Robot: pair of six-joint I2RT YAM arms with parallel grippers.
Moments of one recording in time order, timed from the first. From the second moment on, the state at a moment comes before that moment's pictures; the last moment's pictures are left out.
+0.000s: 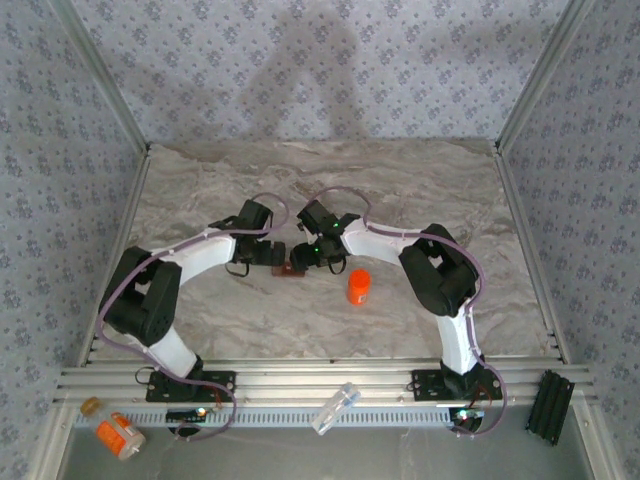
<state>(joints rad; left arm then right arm) -0.47 1.64 0.96 -0.47 -0.10 -0.35 0.78 2.02 1.39 -0.51 -0.13 0.40</state>
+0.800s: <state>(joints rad) -0.47 1.36 0.82 -0.38 0.05 -0.50 0.70 1.96 1.55 -0.74 -0.07 0.34</state>
